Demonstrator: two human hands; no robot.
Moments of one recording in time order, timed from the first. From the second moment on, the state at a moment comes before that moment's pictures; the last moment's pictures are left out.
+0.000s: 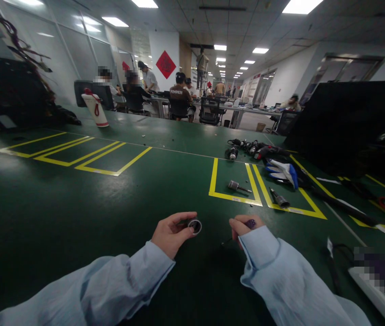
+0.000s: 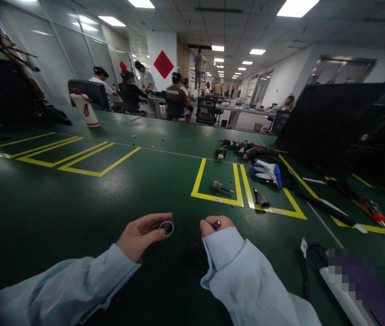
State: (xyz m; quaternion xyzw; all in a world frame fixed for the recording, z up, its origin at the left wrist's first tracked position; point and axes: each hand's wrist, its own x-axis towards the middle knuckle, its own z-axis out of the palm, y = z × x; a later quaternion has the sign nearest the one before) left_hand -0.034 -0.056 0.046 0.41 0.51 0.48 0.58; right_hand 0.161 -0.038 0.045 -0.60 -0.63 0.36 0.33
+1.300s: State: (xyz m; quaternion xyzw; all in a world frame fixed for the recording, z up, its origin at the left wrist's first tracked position) left_hand -0.029 -0.062 0.040 0.47 0.52 0.52 0.49; right_hand 0.132 -0.090 0.052 -0.27 -0.87 0.03 0.41
